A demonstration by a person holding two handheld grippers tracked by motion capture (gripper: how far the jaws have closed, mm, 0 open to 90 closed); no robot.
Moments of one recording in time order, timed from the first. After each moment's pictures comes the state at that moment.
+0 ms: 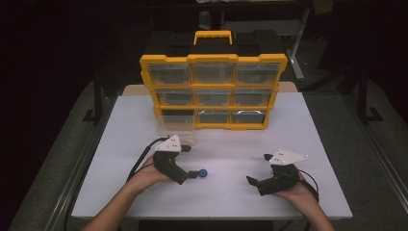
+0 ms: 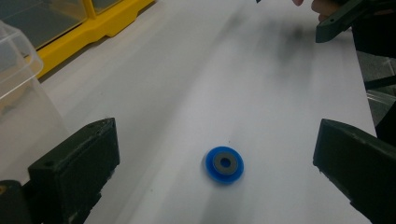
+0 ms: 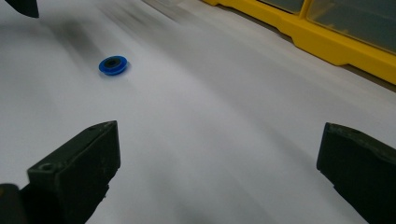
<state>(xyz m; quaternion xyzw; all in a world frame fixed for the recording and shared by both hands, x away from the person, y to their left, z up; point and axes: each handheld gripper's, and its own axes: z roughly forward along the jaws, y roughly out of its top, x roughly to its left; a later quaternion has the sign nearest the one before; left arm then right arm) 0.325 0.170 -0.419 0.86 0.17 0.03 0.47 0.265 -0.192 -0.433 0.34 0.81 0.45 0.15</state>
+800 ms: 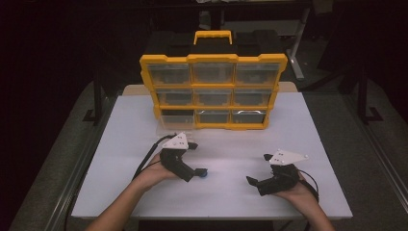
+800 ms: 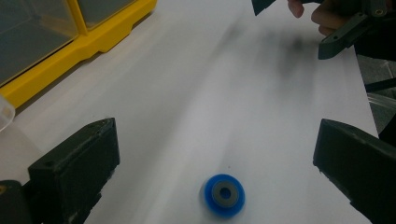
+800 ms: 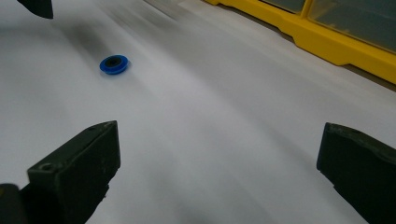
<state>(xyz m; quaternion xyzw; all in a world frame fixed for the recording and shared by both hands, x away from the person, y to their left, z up) 0.331 0.149 -0.418 0.86 0.17 0.03 0.48 0.265 -0.191 -0.434 0.34 0.81 0.45 0.15</state>
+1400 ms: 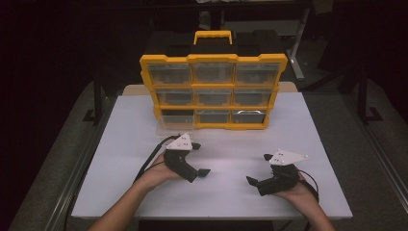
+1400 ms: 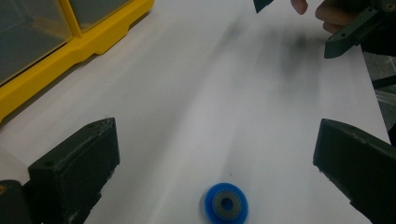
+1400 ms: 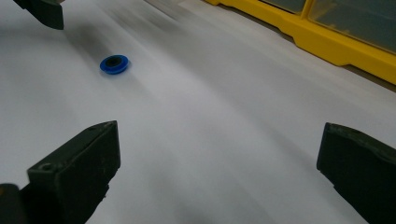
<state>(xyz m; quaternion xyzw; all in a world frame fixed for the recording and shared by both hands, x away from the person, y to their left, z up) 0.330 0.142 -0.423 0.87 0.16 0.04 0.47 0.265 -0.191 -0.433 0.34 0.82 0.45 0.15</state>
